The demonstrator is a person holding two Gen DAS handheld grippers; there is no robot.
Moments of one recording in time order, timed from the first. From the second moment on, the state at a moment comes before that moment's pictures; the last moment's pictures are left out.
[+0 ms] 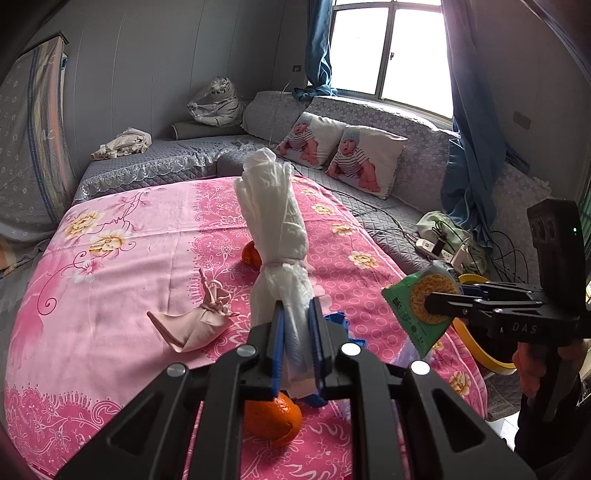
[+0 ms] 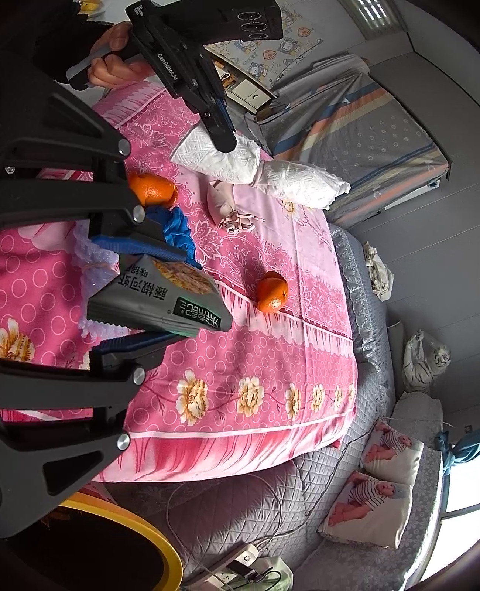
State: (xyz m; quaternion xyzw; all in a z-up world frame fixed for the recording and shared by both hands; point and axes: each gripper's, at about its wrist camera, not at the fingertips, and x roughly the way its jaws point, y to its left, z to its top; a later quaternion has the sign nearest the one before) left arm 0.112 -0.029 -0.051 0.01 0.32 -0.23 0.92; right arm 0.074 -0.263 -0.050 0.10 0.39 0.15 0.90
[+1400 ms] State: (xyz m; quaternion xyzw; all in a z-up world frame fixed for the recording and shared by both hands) left arm 0.112 -0.168 -0.042 0.05 0.32 -0.36 0.87; right arm 0.035 -0.400 -0.037 0.17 0.33 0.02 0.93
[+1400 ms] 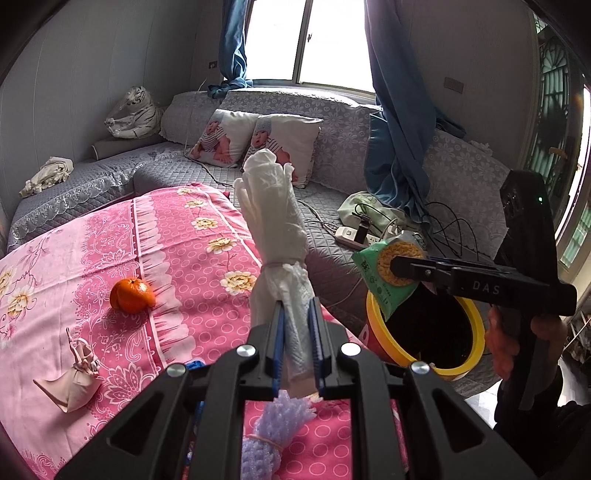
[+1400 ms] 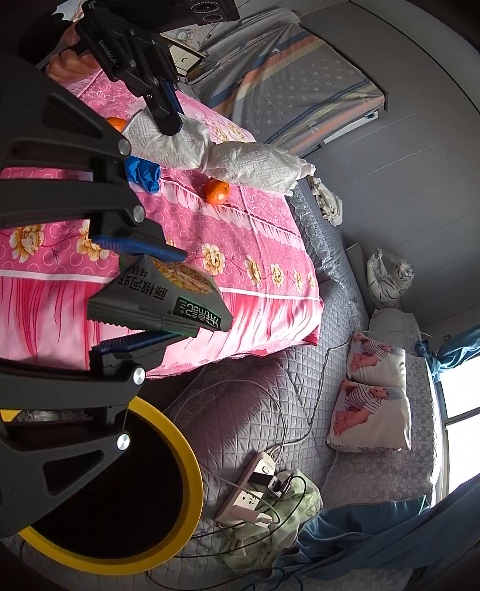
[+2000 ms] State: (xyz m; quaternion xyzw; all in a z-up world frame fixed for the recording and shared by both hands) left arm 0.103 -0.237 -0.043 0.08 0.32 -0.43 0.84; right arm 0.003 -0.471 -0.033 0.20 0.30 -0.08 0.93
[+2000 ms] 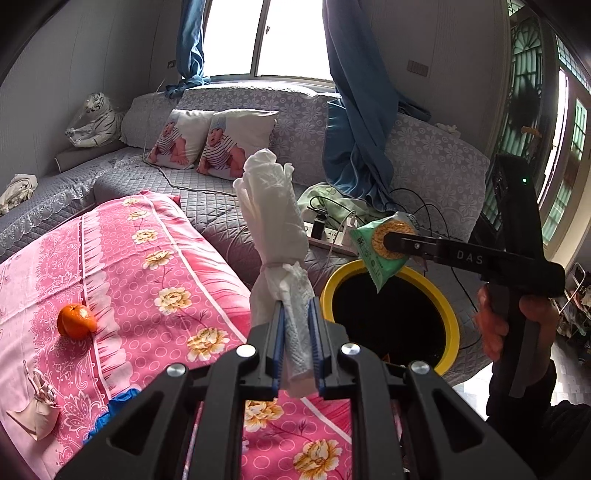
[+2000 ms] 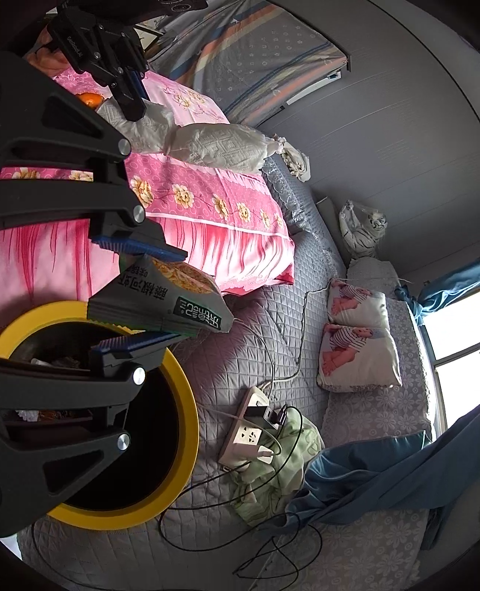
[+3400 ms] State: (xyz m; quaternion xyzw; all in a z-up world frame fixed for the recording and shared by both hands) left arm 0.089 -0.396 -0.118 0.14 0.39 -0.50 0.76; right arm -0.032 -0.580 -0.104 0.28 0.33 -0.21 0.88
